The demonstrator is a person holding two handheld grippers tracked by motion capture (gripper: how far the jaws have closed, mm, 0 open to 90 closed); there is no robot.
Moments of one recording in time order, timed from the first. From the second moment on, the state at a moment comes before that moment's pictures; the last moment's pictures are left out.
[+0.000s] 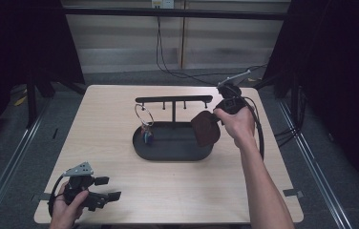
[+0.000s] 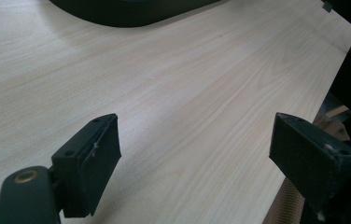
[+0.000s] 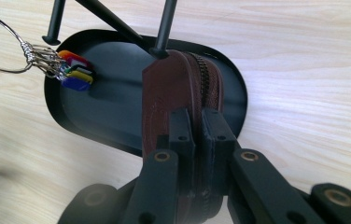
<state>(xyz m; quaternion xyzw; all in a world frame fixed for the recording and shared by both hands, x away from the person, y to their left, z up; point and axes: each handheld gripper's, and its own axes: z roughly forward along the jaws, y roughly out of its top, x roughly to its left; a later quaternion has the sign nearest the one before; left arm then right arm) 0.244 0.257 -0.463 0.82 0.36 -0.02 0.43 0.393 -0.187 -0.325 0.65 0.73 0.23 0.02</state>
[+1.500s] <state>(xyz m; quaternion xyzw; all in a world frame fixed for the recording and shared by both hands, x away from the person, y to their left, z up) 0.246 0.257 -0.463 0.82 0.36 -0.02 0.44 0.403 -0.184 -0.420 0.68 0.67 0.30 -0.03</state>
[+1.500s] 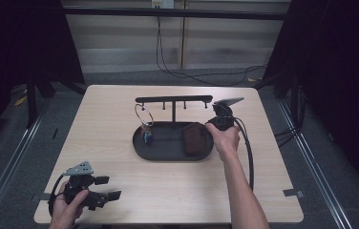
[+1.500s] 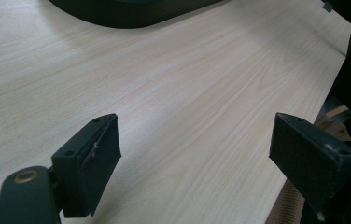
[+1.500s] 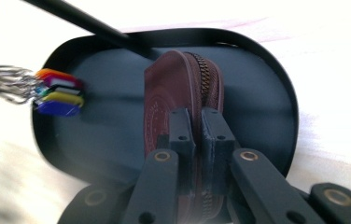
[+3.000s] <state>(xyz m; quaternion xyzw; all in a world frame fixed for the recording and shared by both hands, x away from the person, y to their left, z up) 0.247 0.259 -0.464 0.82 0.37 -0.02 0.44 0.365 -0.218 -0.426 0.63 0.69 0.34 0.04</state>
